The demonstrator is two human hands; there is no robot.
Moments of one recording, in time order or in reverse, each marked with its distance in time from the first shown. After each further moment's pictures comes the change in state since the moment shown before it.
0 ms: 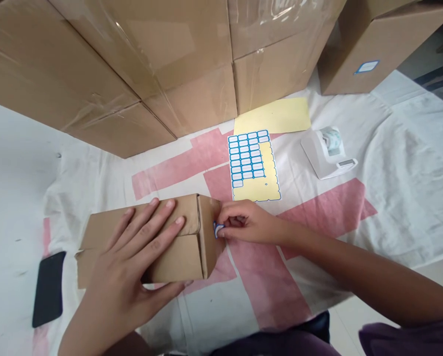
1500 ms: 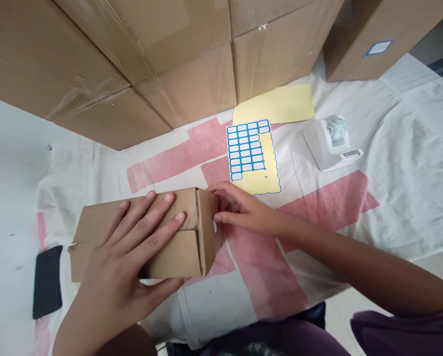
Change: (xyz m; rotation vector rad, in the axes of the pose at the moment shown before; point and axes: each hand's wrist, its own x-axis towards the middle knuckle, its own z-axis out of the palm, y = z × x) left_hand 0.003 0.006 -0.004 0.003 -0.035 -0.023; right_hand 0.002 -0.006 -0.001 0.045 0.036 0.162
